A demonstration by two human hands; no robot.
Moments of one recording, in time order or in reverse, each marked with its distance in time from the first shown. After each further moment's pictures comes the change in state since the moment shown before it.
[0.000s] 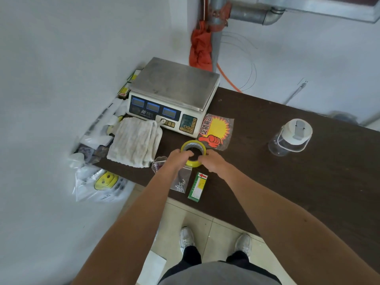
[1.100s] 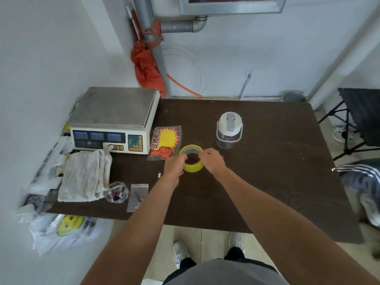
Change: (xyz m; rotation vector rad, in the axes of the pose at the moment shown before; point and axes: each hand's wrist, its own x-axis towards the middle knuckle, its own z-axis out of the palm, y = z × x) left_hand -0.050 0.049 0.156 -0.053 -0.034 0.044; right_hand -0.057 0.098 -0.124 0.306 0.368 0.091
